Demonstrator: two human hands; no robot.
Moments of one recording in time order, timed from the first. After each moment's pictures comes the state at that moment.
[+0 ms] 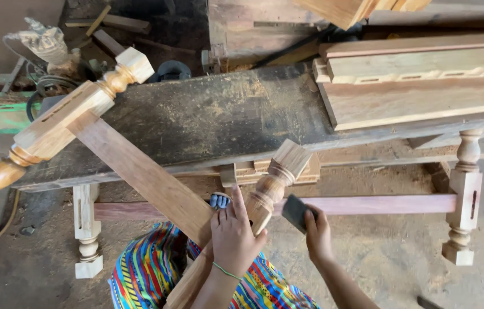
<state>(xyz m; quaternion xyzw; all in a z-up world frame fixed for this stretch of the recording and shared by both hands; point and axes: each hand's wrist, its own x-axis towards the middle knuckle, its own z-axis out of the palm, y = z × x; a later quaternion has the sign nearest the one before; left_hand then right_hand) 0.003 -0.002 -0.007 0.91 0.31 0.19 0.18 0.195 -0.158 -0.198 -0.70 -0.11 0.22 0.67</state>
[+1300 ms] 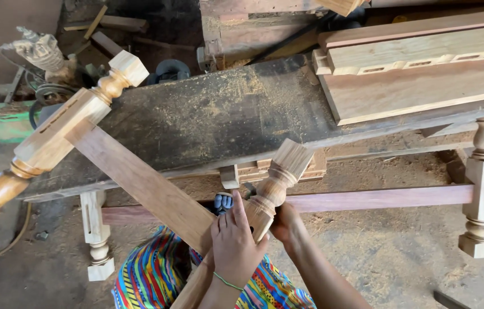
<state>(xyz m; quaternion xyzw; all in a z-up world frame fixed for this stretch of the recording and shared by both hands) 0.008 -0.003 0.003 0.92 0.31 0.18 0.17 0.176 -0.053 -0.174 -0.43 0.11 0.50 0.75</state>
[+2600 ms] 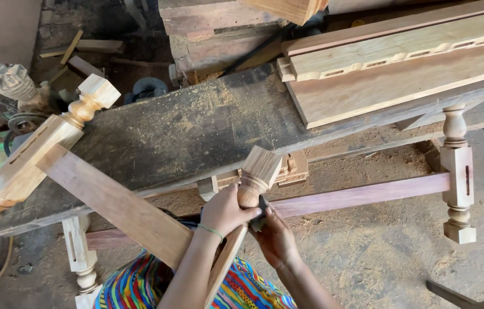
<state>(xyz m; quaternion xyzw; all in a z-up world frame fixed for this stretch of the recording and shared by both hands) 0.093 0.063 -0.014 0.91 0.26 0.00 0.33 0.150 -0.095 -0.117 -0.32 0.04 0.43 0.84</state>
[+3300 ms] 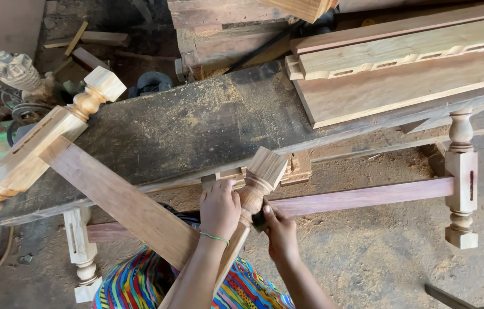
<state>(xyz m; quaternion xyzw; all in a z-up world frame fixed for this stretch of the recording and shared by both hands) 0.081 0.057 -0.044 0.90 0.31 0.26 0.16 0.156 -0.087 -0.155 -0.51 0.02 0.37 0.78</state>
